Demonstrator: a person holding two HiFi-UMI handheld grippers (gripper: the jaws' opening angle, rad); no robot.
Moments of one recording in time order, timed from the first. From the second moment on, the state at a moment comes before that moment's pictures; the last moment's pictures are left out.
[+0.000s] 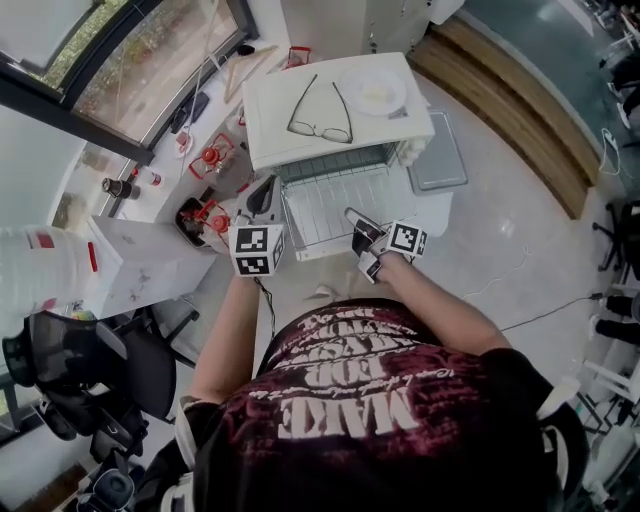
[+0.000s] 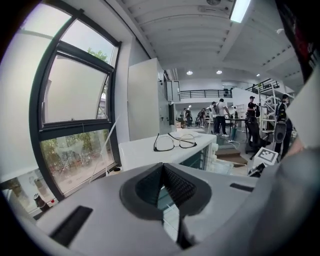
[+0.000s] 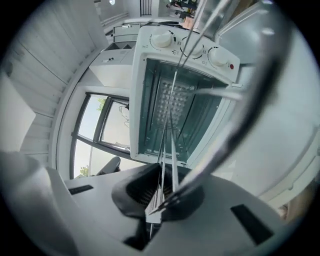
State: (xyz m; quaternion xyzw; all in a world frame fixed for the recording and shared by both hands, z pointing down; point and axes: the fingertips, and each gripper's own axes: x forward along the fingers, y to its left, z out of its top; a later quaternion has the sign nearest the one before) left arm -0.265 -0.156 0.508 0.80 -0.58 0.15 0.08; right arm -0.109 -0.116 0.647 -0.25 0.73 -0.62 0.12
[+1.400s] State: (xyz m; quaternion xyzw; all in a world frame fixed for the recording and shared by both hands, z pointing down) left arm -0.083 -0.102 0.492 0.82 -0.55 0.15 0.08; right arm 0.092 -0.088 0.642 -0.27 0.72 -0.63 0.11
